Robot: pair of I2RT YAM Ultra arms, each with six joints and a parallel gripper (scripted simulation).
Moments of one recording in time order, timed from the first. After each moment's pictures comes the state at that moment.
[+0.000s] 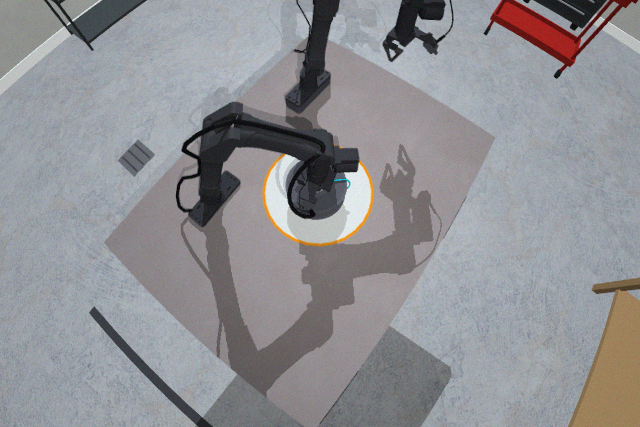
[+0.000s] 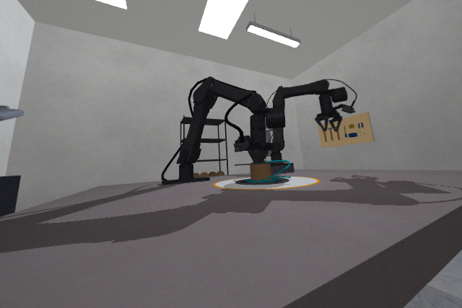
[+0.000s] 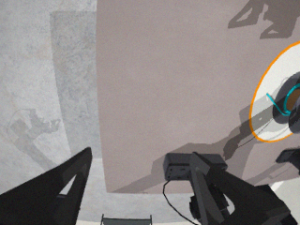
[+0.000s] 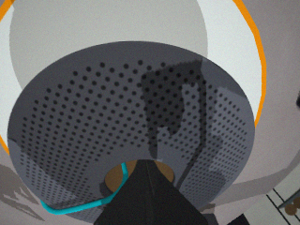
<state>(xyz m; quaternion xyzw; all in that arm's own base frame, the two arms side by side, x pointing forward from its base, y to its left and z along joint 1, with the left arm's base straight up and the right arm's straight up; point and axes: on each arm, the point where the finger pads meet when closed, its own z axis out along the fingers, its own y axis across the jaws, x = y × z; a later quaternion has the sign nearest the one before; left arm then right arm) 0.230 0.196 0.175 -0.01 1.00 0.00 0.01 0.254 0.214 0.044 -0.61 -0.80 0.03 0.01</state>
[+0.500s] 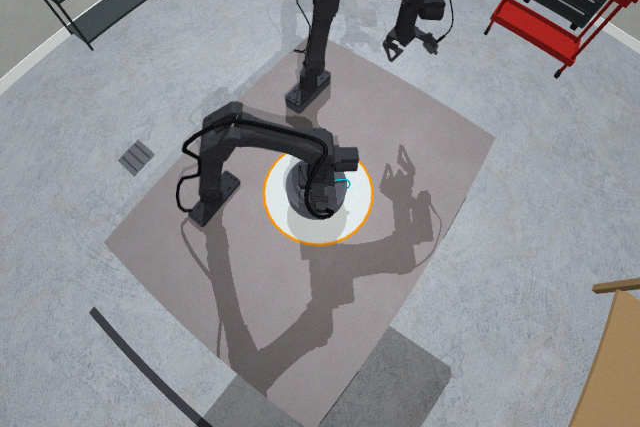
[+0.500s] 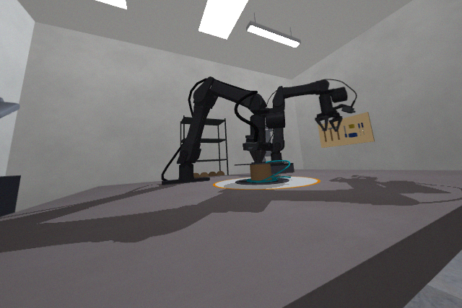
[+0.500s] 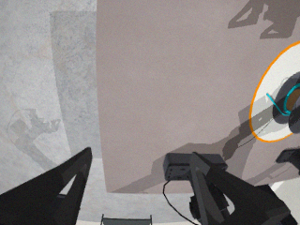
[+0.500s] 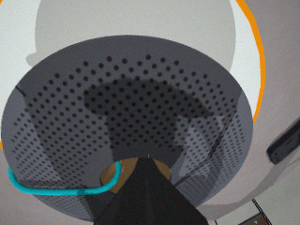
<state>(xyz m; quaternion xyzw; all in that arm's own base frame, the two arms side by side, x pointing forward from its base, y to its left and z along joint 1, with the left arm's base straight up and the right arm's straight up) 0.230 0.196 0.175 -0.01 1.00 0.00 0.01 0.253 0.213 0.044 -0.43 -0.90 0.03 0.02</state>
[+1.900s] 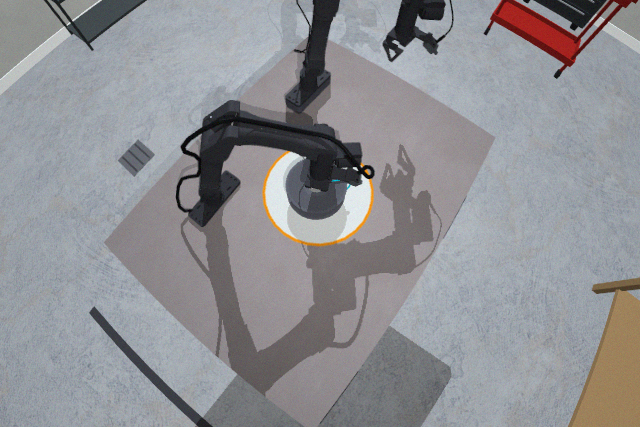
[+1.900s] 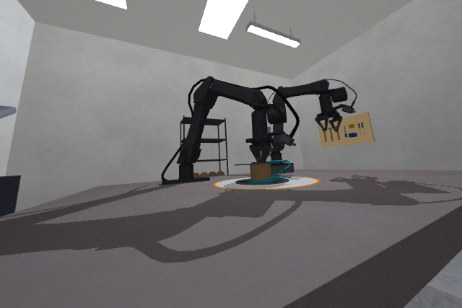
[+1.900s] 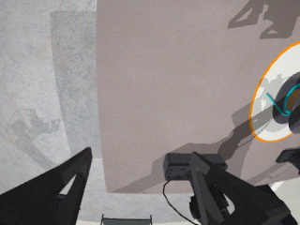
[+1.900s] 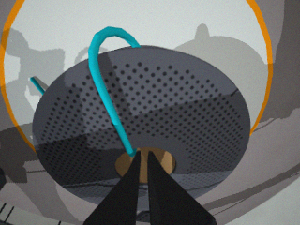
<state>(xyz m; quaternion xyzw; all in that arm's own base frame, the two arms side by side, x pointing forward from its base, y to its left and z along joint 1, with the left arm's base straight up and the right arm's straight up) 0.230 0.196 0.175 -0.01 1.00 0.00 0.01 0.262 0.222 0.059 0.20 -0.98 0.01 0.02</state>
